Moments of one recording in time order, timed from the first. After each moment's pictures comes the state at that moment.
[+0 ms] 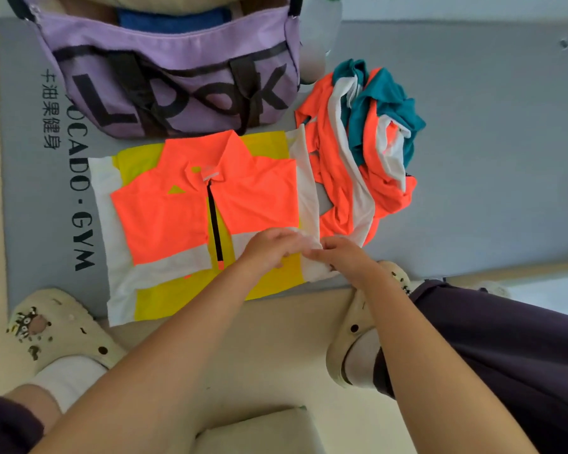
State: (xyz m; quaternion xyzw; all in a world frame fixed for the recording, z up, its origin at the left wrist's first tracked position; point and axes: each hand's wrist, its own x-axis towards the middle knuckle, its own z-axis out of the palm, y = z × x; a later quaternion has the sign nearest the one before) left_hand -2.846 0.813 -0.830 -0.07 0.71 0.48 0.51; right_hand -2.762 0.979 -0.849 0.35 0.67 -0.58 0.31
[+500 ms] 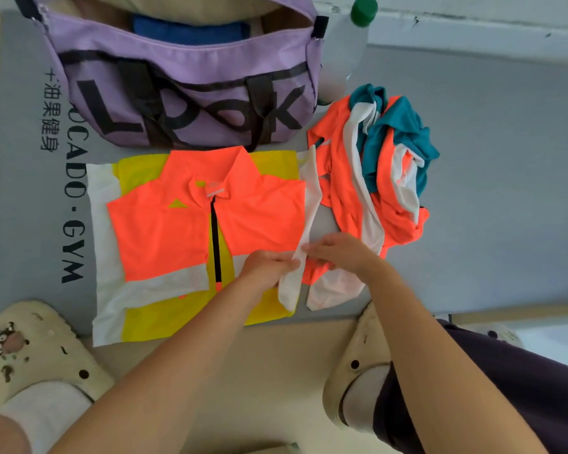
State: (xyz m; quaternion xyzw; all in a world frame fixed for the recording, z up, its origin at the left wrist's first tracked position) left_hand -2.855 0.817 -0.871 -0.18 0.66 0.52 0.51; right_hand -2.829 0.997 -0.850 0.31 0.74 -0.48 0.36
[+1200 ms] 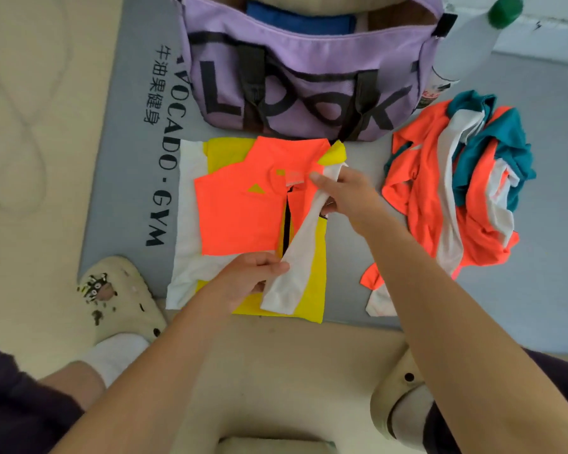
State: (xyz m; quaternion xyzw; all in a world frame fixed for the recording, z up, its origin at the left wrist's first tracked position) left_hand -2.871 0.660 -0.848 -0.18 0.59 0.58 0.53; right_hand -2.950 0.885 -0.841 0.28 0.71 -0.62 0.19
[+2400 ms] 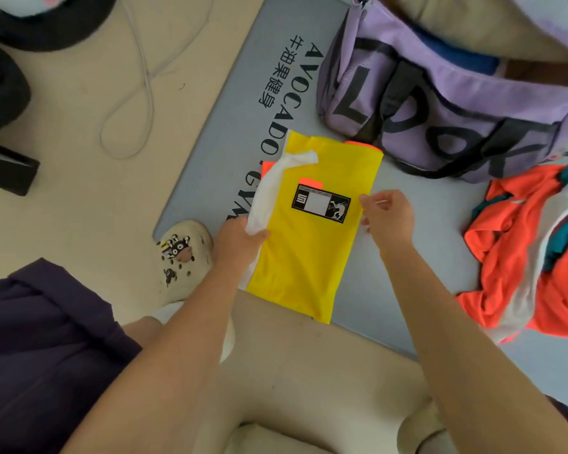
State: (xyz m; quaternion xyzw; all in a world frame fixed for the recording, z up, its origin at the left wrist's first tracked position) left_hand -2.899 0.530 -0.892 -0.23 0.89 0.30 0.26; right_hand -2.955 0.780 -0.854 0.34 0.81 -0.47 0.15
